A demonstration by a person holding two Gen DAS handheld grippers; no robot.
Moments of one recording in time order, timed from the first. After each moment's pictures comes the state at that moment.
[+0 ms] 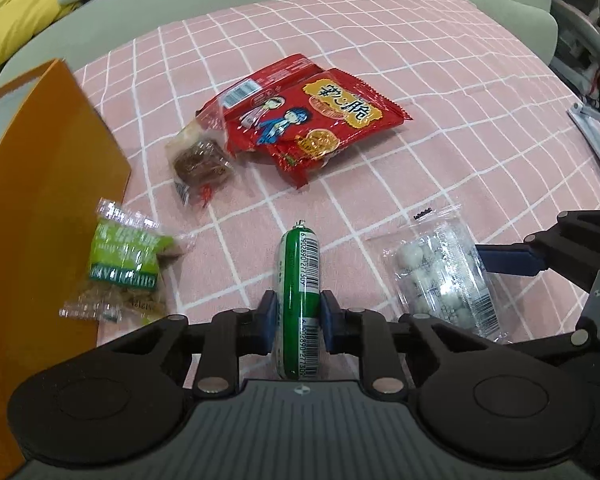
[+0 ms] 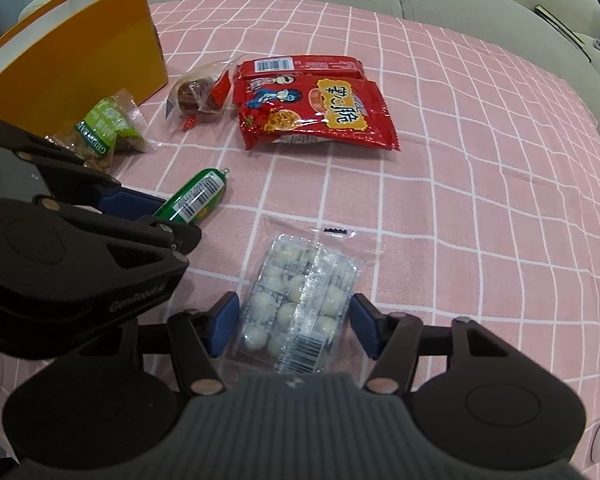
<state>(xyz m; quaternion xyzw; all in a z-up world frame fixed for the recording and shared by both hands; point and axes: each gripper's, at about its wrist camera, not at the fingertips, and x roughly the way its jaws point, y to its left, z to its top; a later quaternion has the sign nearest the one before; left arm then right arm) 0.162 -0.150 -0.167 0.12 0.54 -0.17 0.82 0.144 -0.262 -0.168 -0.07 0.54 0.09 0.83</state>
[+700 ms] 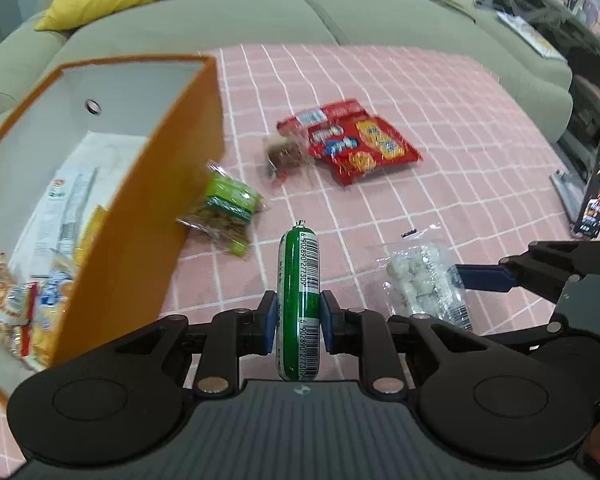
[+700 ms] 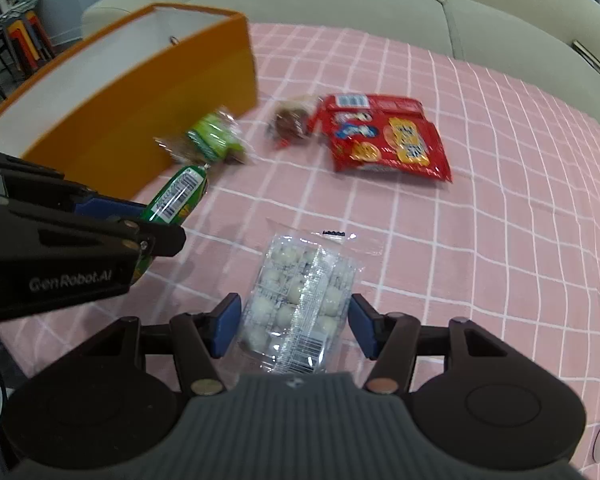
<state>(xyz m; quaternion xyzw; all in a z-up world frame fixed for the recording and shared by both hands) 0.098 -0.084 -0.095 0.02 0.50 -0.13 0.86 0.095 -0.232 -0.112 -0.06 0.51 0.17 0.84</state>
